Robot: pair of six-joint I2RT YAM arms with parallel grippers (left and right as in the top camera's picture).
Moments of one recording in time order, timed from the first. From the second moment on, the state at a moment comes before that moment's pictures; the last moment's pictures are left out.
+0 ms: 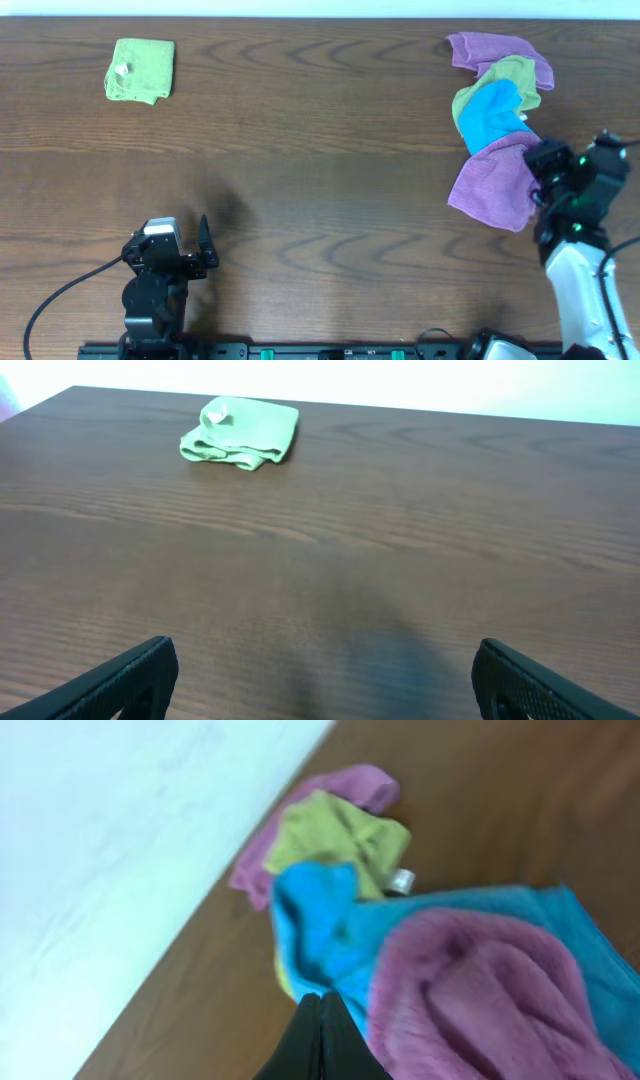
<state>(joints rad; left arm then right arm) -0.02 0.01 0.13 -0.44 -0.08 -0.07 -0.37 1.25 0.67 0.10 -0.17 0.72</state>
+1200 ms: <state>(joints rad) -0.02 0.01 0.13 -0.44 -0.08 -0.07 -0.37 1.54 0.83 -0.51 -0.09 0.27</state>
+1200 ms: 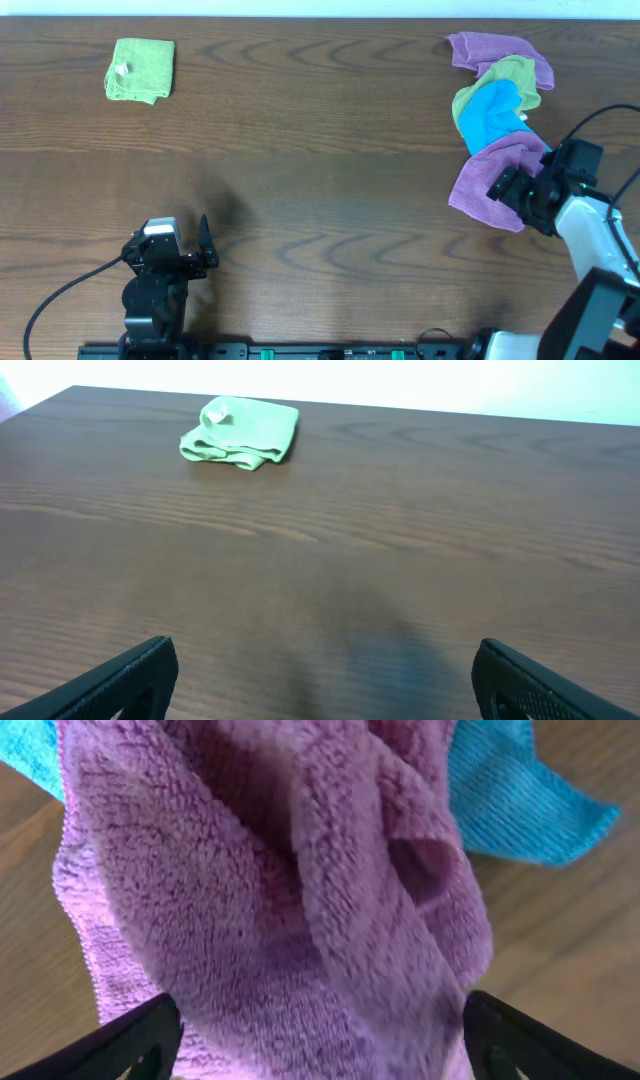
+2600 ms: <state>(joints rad) -0.02 0.01 0.13 -0.44 -0.08 -0.07 0.15 1.56 1.43 -0.47 -0.28 0.25</state>
